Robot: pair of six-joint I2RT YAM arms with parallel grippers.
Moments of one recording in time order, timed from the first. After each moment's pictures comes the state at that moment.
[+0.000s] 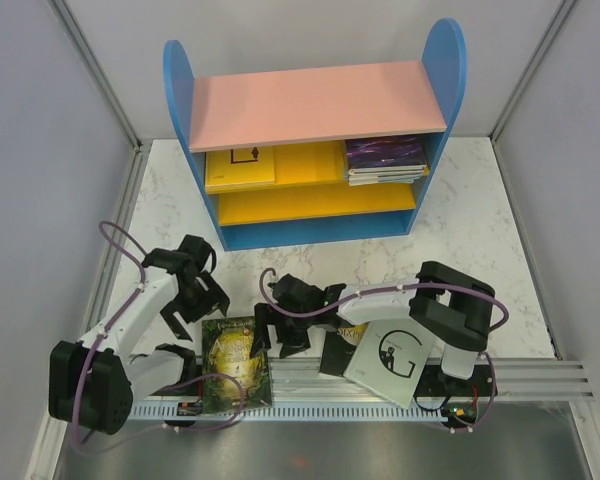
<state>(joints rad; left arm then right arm) -0.24 1.11 0.71 -1.18 -0.09 -0.94 1.18 1.80 0.94 -0.03 -0.37 1.10</state>
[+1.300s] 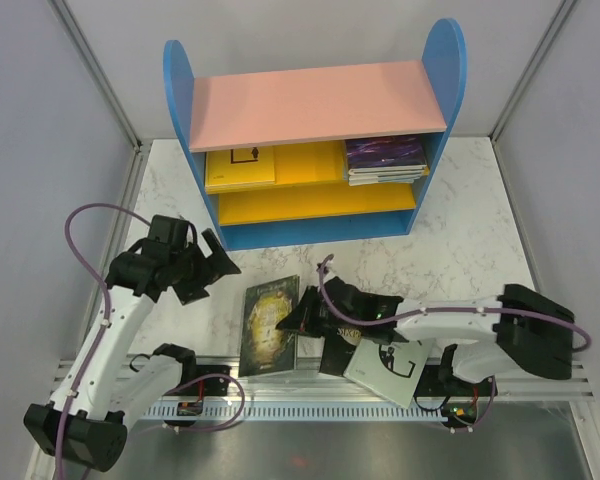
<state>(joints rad) -0.24 0.90 0.93 -1.08 0.12 -0.79 1.21 1.42 0.61 0.25 -0.05 1.41</state>
